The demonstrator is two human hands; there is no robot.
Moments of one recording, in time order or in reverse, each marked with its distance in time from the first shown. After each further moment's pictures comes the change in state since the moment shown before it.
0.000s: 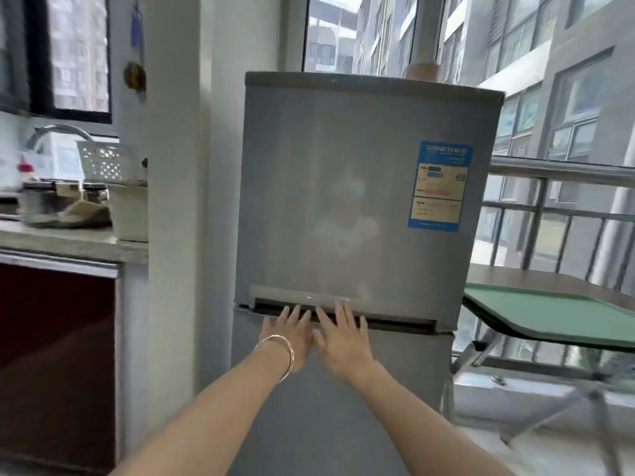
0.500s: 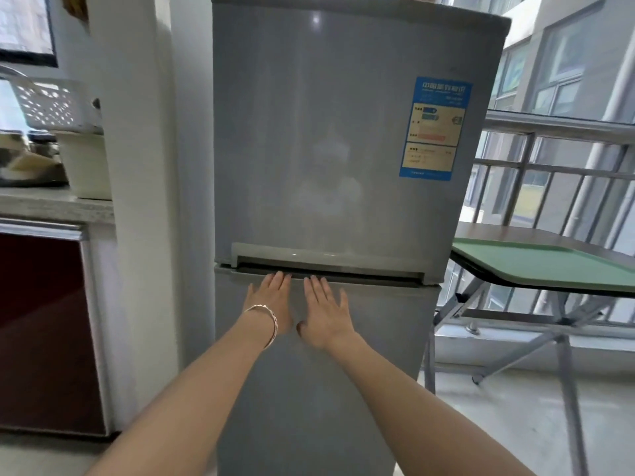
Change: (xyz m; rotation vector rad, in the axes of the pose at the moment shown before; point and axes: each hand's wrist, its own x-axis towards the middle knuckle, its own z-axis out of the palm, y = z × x) left_hand 0.011 -0.004 0.023 -0.045 0.030 -0.034; right_hand -0.007 0.001 0.034 -0.121 -0.103 -0.009
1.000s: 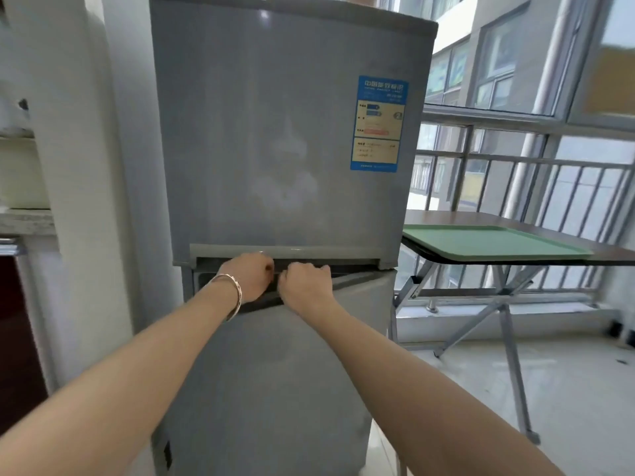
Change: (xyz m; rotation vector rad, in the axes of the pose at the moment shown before) left_hand 0.001 0.019 -0.057 -0.103 0.170 0.168; right_hand -0.021 -0.004 -0.071 0.043 0.238 0.156
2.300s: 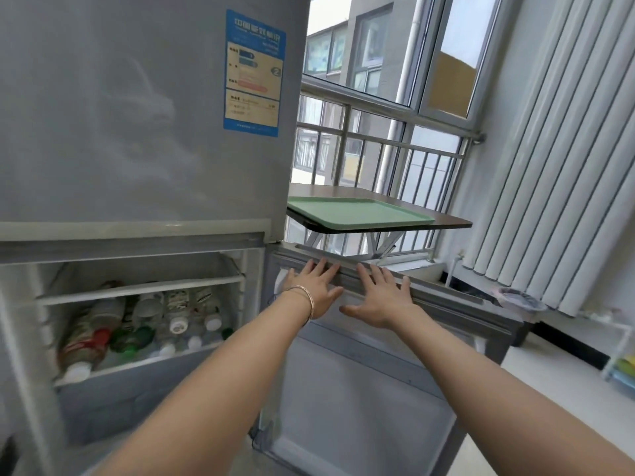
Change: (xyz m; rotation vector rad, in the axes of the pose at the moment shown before) left_hand 0.012 0.271 0.106 -0.135 -0.246 0.553; right_hand -0.133 0.268 -0.061 -0.387 -0.344 0.576
